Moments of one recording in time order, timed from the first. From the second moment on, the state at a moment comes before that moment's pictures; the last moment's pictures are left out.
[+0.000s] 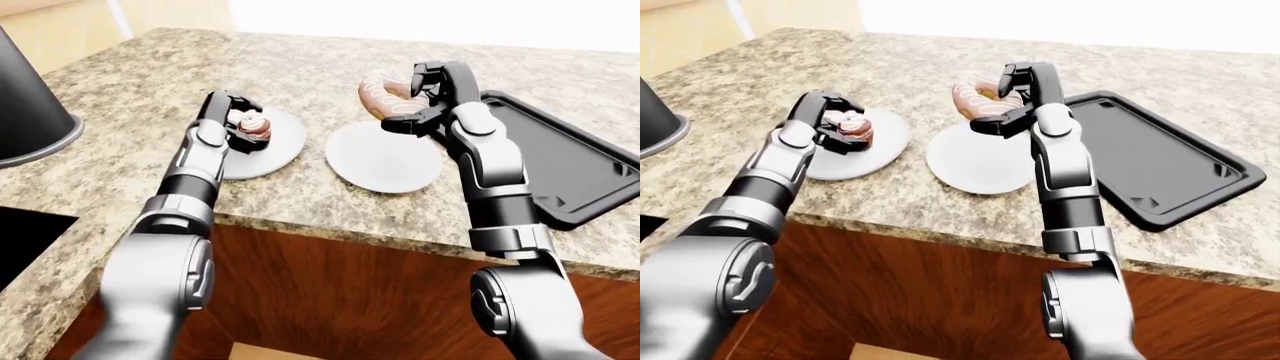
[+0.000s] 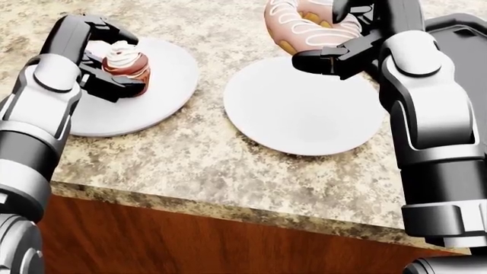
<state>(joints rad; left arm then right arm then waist) -1.27 0.32 0.08 1.27 0.43 0.17 0.00 -1.02 -0.28 -0.12 0.47 -0.04 0.49 -0.01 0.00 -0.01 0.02</state>
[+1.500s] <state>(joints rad) -1.10 0.41 0.13 0.63 0.30 0.45 -0.14 -0.98 -0.28 -0.11 0.40 -0.02 0.48 -0.02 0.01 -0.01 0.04</state>
